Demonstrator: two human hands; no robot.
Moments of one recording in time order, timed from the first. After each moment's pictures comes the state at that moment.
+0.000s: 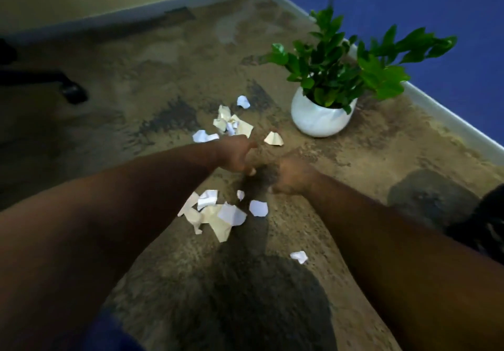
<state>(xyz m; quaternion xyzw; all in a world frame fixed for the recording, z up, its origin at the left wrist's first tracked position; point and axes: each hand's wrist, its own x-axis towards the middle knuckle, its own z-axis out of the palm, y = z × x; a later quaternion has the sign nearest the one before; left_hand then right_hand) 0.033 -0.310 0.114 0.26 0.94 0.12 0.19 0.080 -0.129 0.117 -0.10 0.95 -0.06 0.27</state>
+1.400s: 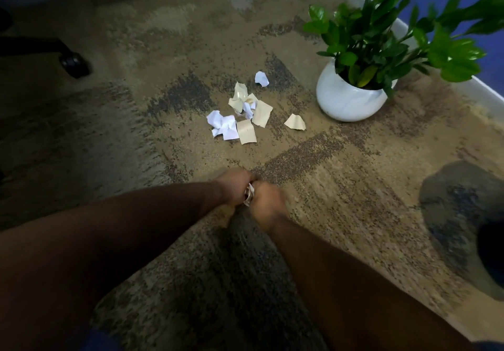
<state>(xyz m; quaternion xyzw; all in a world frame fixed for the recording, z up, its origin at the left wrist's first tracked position) 0.089 -0.343 0.023 0.19 0.94 0.12 0.25 0.133 -0.229 0.023 0.00 0.95 -0.26 0.19</state>
